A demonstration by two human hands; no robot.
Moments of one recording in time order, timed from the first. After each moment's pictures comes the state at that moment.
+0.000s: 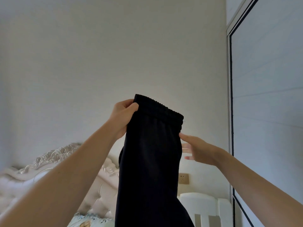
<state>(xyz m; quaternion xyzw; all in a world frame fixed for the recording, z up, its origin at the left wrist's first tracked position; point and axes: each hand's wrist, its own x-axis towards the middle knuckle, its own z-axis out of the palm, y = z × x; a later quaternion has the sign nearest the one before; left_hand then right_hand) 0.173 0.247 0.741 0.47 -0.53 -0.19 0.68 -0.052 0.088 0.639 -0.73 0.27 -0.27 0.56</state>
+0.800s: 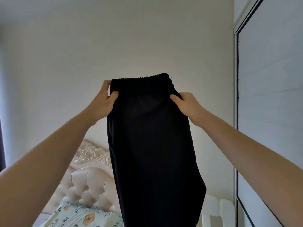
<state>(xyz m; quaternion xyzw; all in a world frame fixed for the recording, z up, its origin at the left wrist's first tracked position) 0.225 0.287 0.767 0.58 -0.60 0.06 0.54 -0.023 0.134 0.759 -0.78 0.24 -0.50 0.31</state>
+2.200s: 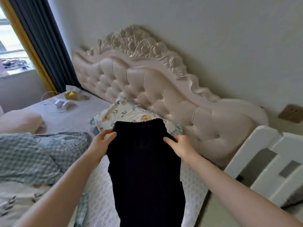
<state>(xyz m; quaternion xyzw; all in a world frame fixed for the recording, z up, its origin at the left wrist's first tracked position) 0.526 0.354 0.241 0.75 -0.10 -0.28 0.59 0.342 0.136 0.247 -0.76 0.36 -0.10 0.53</state>
